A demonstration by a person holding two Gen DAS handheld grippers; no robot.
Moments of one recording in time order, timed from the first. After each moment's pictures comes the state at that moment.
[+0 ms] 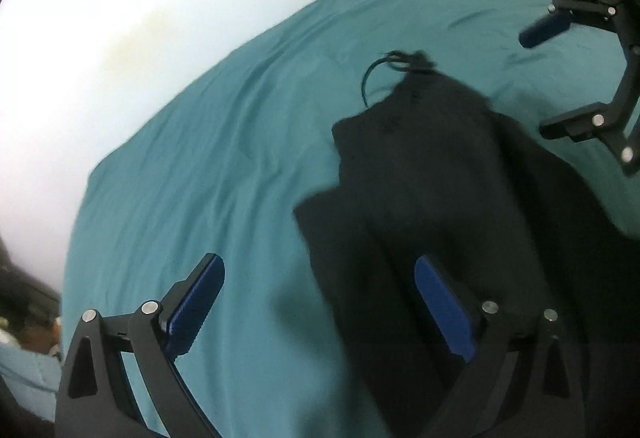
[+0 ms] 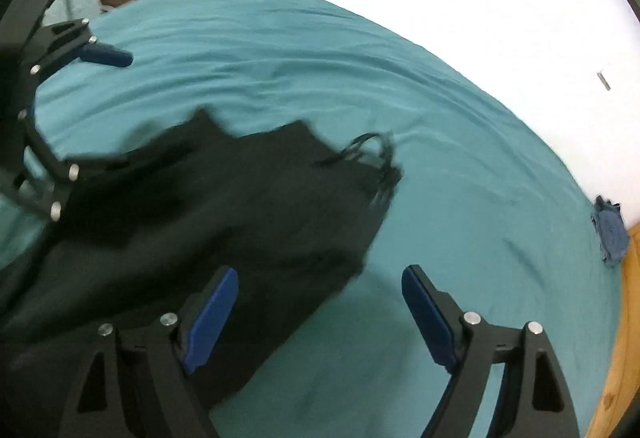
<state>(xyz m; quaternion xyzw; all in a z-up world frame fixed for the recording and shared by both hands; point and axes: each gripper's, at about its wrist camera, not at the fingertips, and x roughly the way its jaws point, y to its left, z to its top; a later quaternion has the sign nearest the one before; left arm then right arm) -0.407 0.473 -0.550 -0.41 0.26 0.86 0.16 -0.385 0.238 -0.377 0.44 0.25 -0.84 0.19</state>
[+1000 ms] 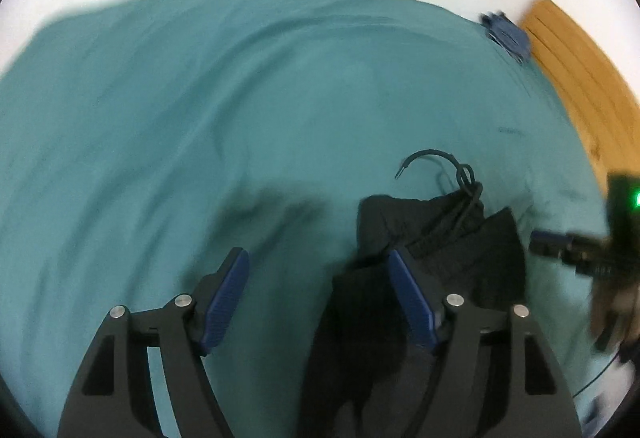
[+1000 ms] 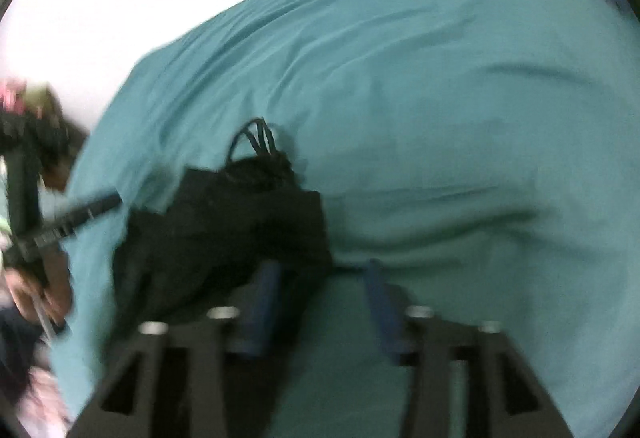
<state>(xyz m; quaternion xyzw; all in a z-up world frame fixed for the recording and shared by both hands) -0.516 0.411 -0.556 -0.53 -0.05 0.83 0.17 -0.449 0.379 -0.415 0.55 -0.16 -0.81 0.13</state>
